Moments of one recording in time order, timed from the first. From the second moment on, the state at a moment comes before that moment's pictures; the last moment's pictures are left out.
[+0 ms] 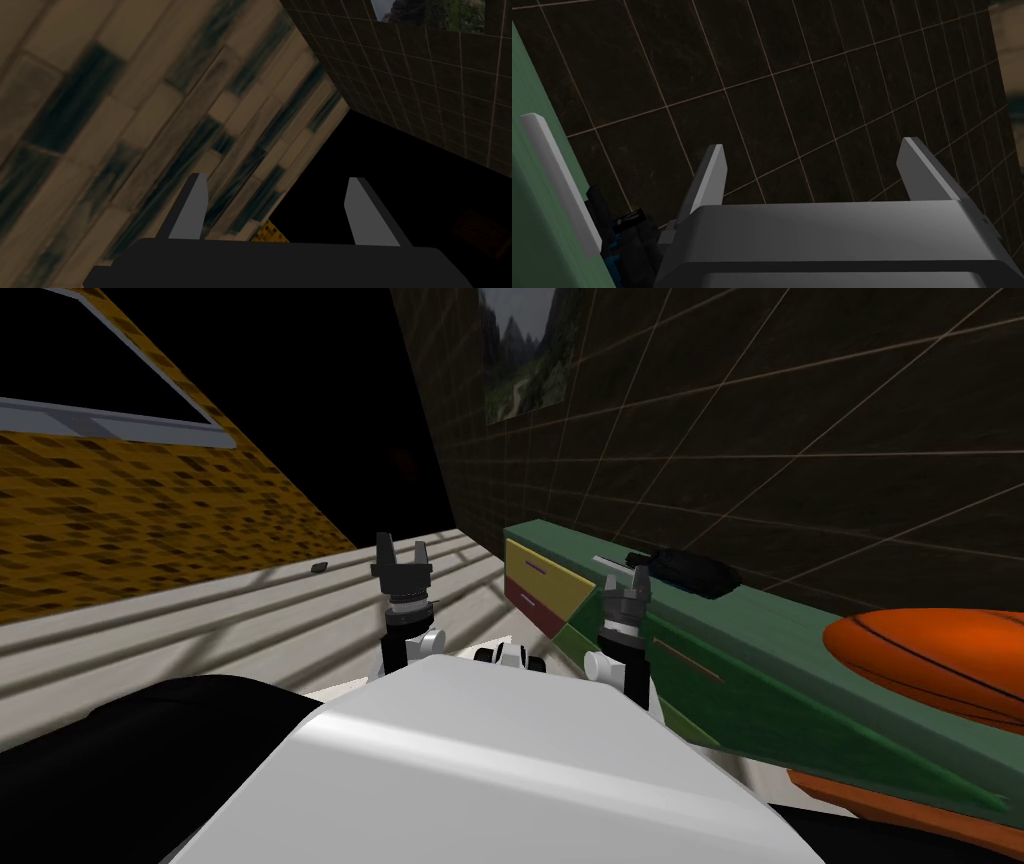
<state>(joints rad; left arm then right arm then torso) 0.52 -0.02 0.03 -2.37 0.02 -0.62 0.11 0.46 -0.04 -0.02 -2.27 -0.05 -0.38 0.03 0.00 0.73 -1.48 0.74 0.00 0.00</state>
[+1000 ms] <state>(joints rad) 0.52 -0.02 0.03 -2.37 0.02 -0.62 0.11 0.50 -0.21 -0.09 -2.20 0.05 -0.41 0.27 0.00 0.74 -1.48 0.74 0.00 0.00</state>
